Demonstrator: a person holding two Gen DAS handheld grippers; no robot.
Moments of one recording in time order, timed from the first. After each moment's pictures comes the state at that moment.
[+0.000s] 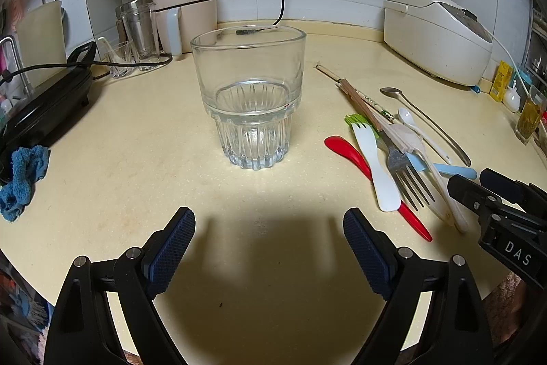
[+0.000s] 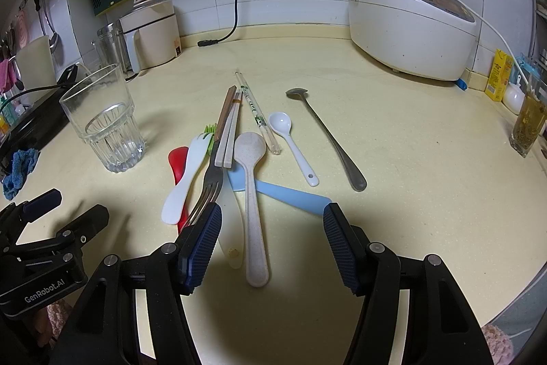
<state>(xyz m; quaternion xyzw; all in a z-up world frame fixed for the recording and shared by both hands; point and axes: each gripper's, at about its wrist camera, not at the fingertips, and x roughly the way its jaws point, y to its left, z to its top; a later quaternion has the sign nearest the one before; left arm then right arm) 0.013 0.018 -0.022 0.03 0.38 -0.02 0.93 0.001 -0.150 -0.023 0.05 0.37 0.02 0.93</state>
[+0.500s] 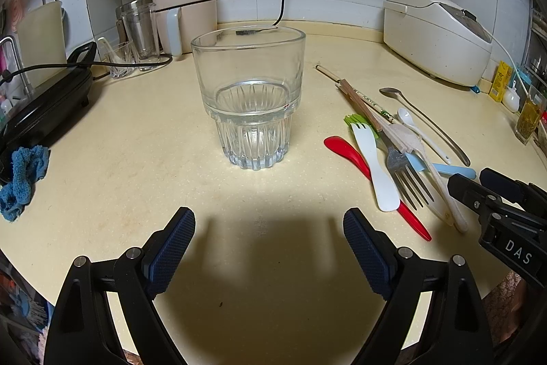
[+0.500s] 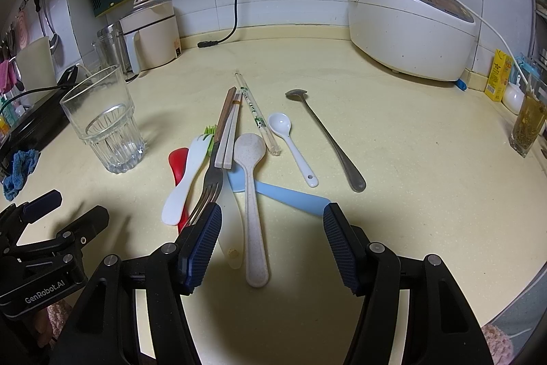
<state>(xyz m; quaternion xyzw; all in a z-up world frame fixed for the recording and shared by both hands) 0.012 0.017 -0.022 0.03 0.38 -0.02 0.93 0.001 -0.151 -0.024 0.05 0.37 0.02 0.93</state>
